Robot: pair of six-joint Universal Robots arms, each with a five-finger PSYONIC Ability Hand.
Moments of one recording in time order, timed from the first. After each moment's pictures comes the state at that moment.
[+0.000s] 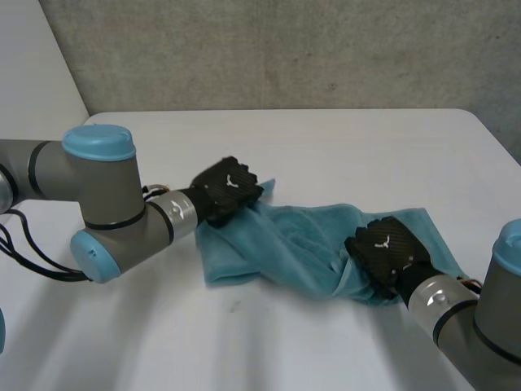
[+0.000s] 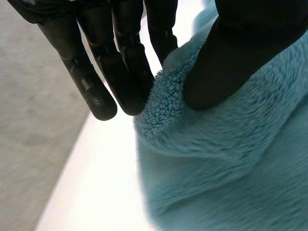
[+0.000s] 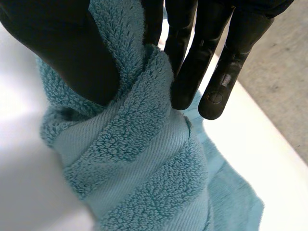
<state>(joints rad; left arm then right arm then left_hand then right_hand) 4.27 -2.30 -1.15 3.14 -1.10 3.97 1.93 -1.34 1.96 -0.25 1.35 2.52 1.11 1.19 1.19 1.19 0.96 0.93 1.16 1.19 1.19 0.95</state>
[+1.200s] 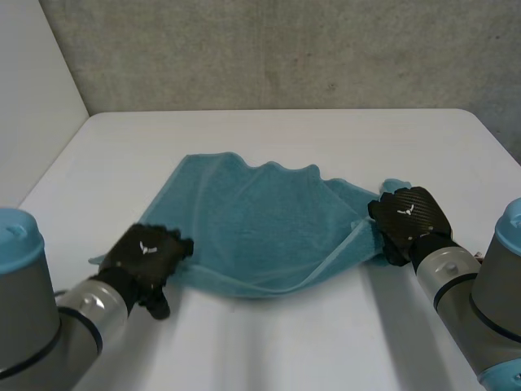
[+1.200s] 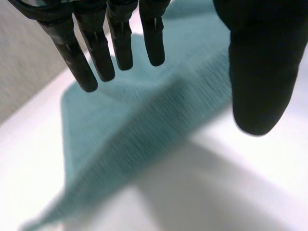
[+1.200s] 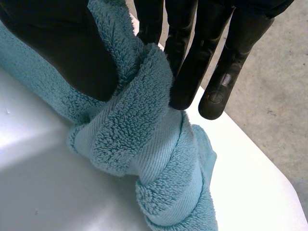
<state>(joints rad) 4.26 -1.69 -1.92 3.16 -1.52 3.57 1.94 -1.33 1.88 -0.30 1.52 2.64 0.41 0.42 0.42 0.41 0.23 0.93 1.17 1.19 1.19 0.95</state>
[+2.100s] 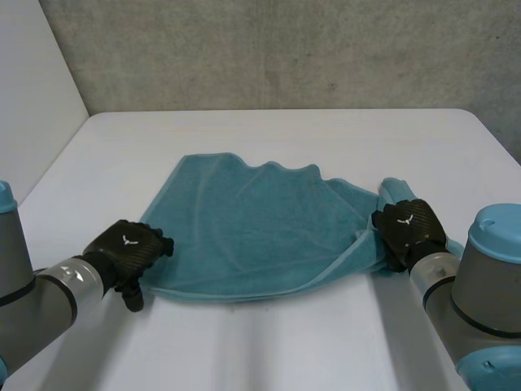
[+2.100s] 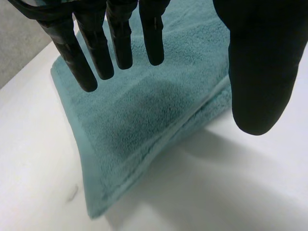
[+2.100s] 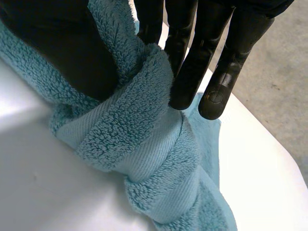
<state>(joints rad) 4.49 -1.79 -1.87 3.08 -1.32 3.76 1.94 -1.21 1.85 -0.34 1.61 2.64 0.40 0.40 0.40 0.40 0.23 0.93 1.17 1.19 1.19 0.95</state>
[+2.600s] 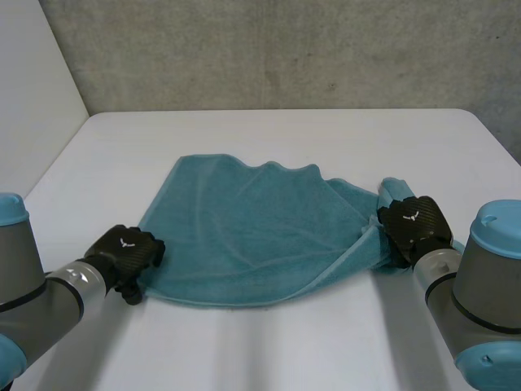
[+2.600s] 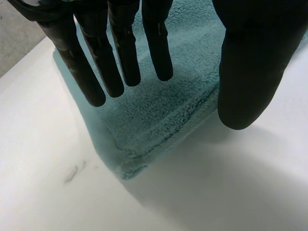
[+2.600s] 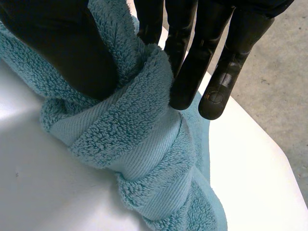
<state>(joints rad) 4.53 -1.89 -1.89 3.21 -1.33 3.76 1.94 -1.21 1.84 -0.34 1.63 2.65 0.60 0.60 0.59 0.60 0.42 0.93 1.17 1.19 1.19 0.95</state>
